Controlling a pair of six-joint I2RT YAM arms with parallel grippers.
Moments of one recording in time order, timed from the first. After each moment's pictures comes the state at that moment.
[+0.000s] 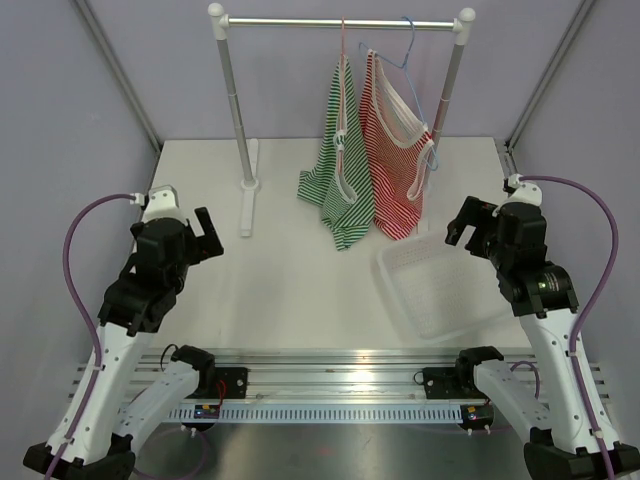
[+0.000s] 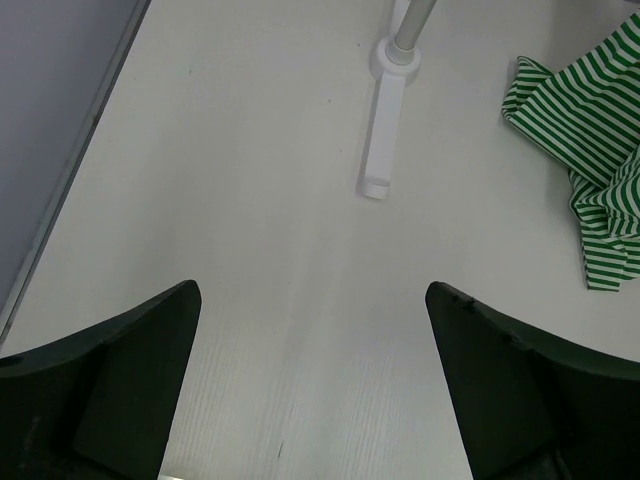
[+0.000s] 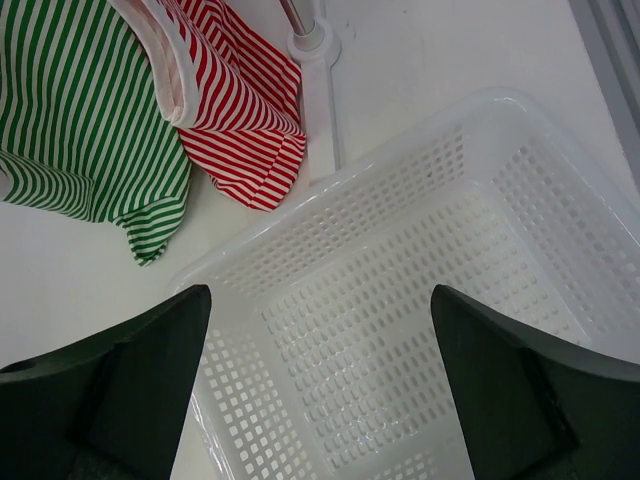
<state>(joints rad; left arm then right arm) -0.32 0.71 1.00 -0.78 -0.45 -0.33 0.15 0.79 1.05 -0.75 0.17 0.36</state>
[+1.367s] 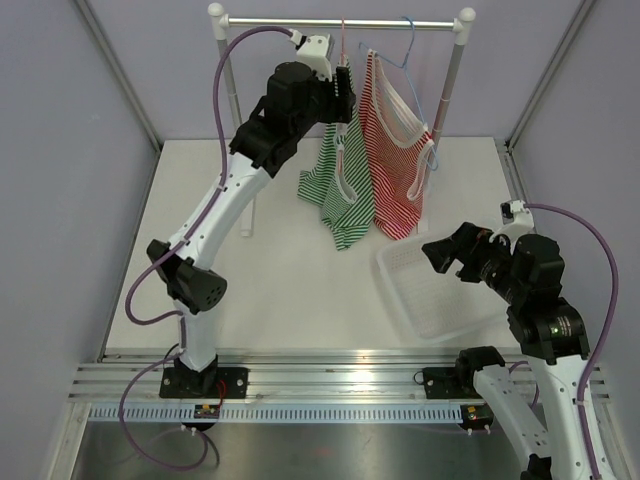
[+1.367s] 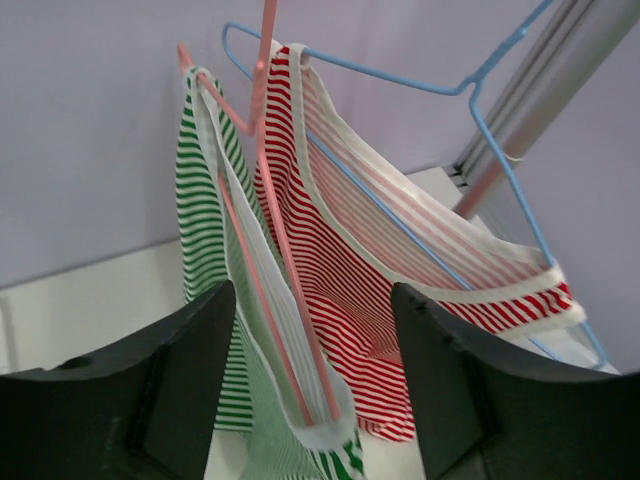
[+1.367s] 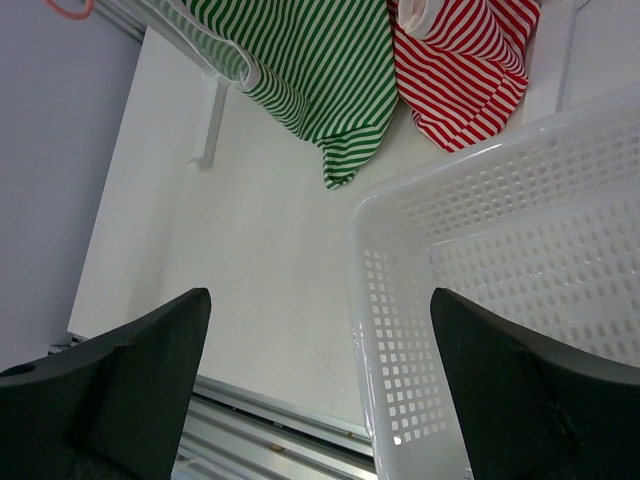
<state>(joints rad) -0.62 1.92 2.29 -0.49 -0.12 -0.23 0.15 0.58 0.97 -0.74 -0.26 0.50</state>
